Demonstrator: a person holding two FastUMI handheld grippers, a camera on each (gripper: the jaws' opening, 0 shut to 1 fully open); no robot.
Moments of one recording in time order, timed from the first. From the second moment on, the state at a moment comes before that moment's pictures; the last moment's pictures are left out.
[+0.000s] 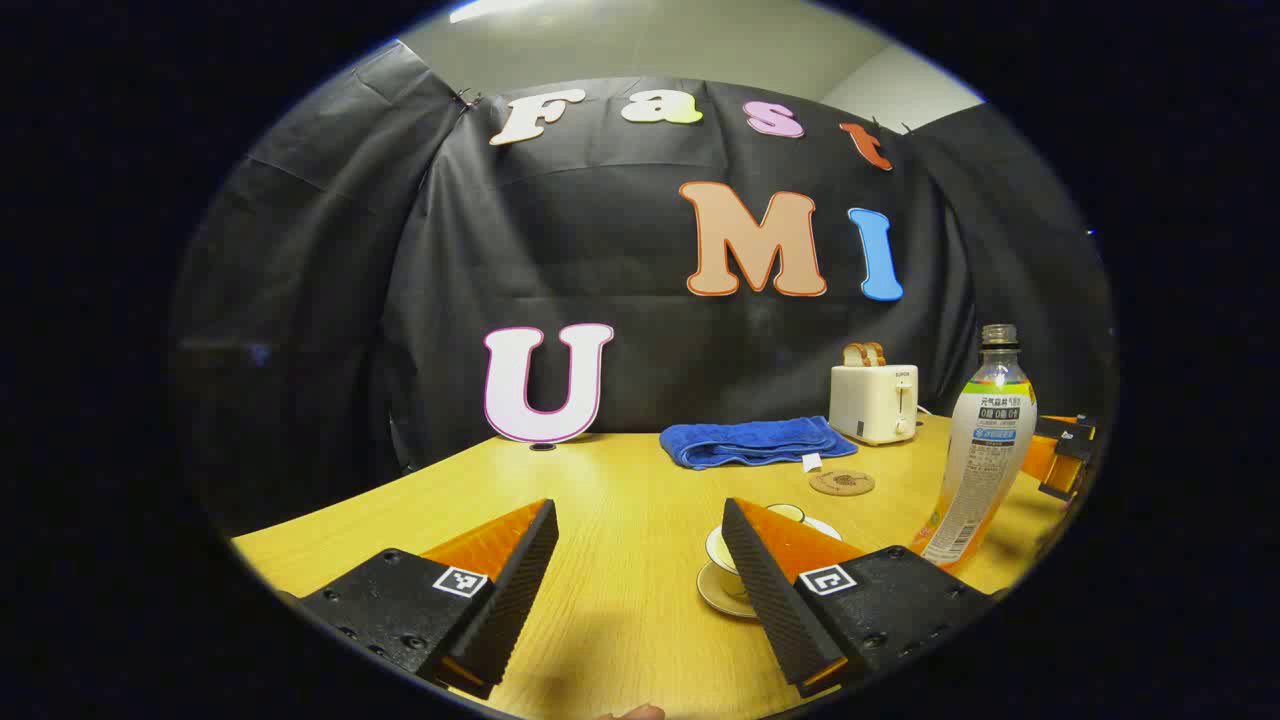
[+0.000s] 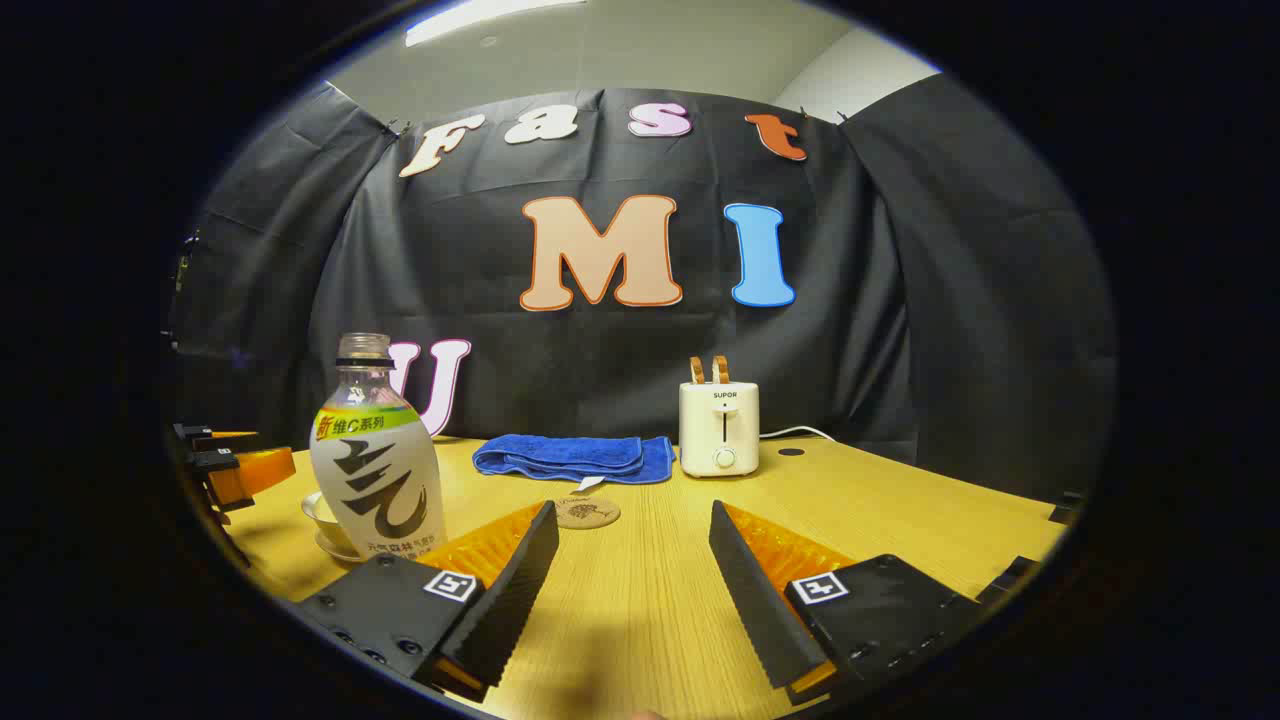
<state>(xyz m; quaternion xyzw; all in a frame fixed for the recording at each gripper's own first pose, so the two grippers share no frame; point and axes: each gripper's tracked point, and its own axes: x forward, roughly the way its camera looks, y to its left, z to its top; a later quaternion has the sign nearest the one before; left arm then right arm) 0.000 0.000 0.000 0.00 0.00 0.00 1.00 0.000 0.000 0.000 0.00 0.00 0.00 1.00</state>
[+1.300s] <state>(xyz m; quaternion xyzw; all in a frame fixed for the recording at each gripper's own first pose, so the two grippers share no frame) 0.007 0.002 -0.003 0.00 0.00 0.01 1.00 -0.001 0.000 0.000 0.00 0.00 0.00 1.00</state>
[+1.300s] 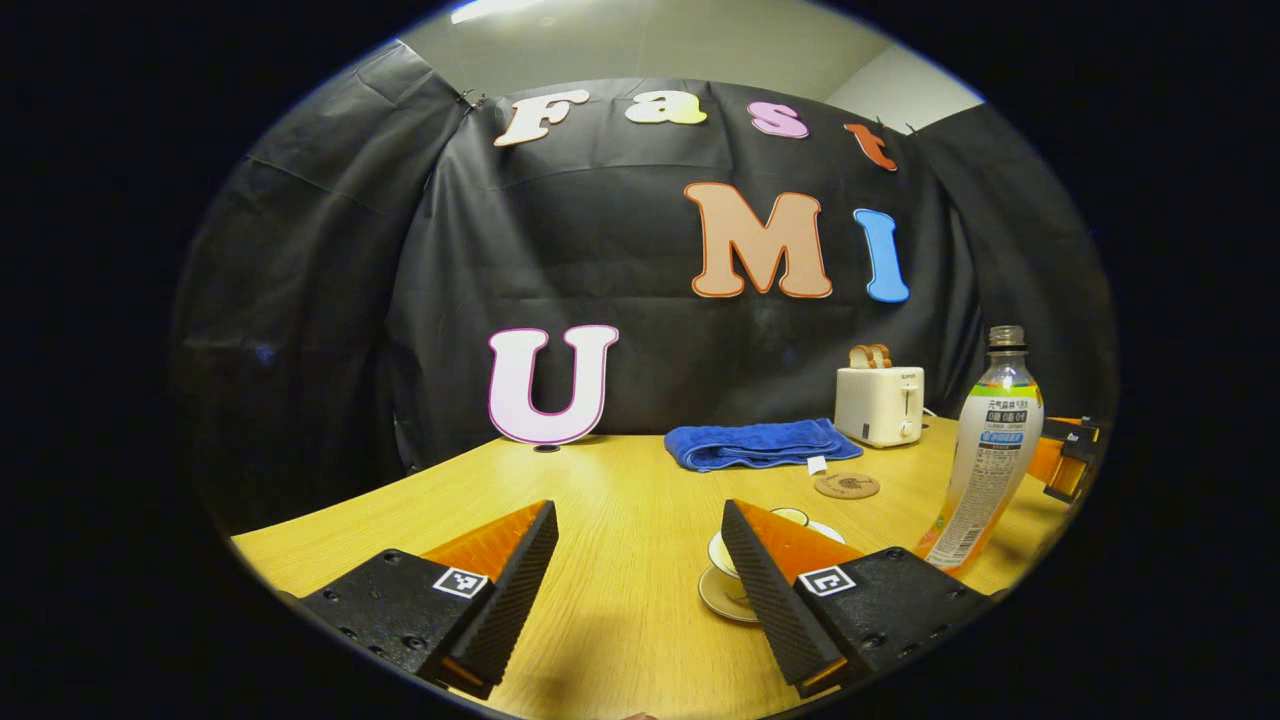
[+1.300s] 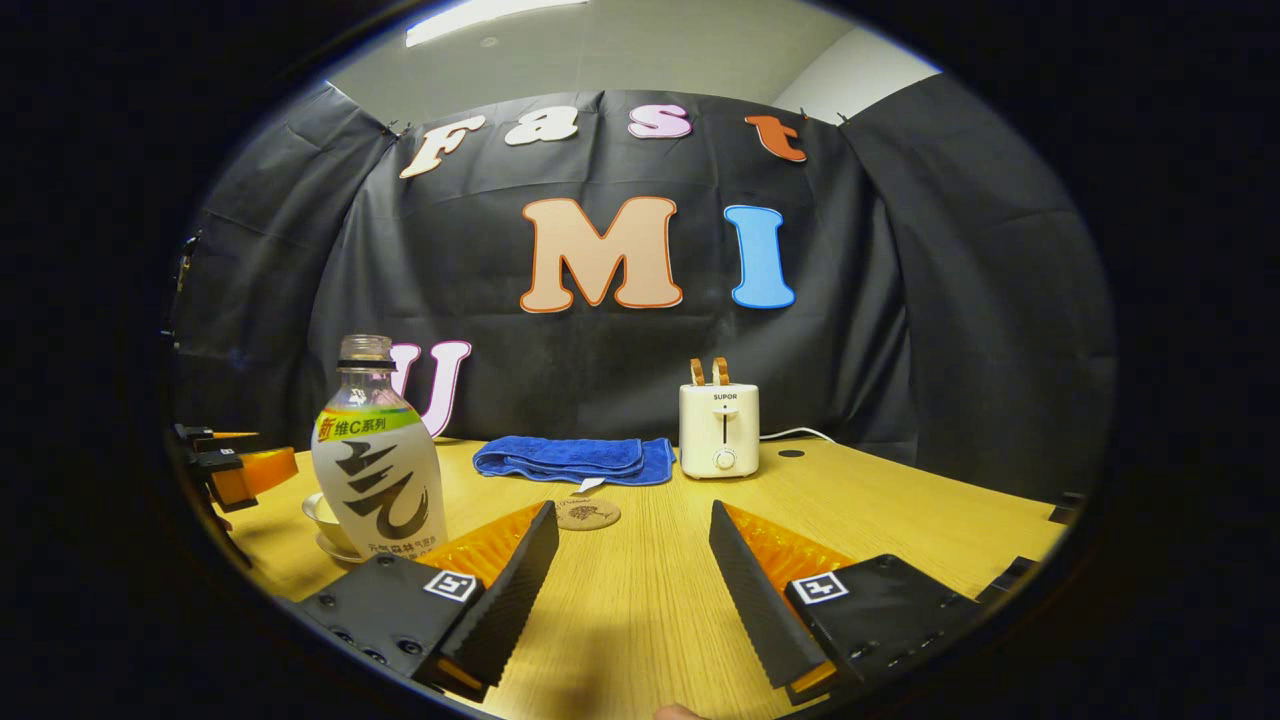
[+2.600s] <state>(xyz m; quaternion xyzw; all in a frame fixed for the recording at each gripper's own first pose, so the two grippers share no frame) 0.032 -0.090 -0.031 0.02 0.09 -0.10 0.99 0.000 0.003 -0.002 0.00 0.00 0.01 1.00</state>
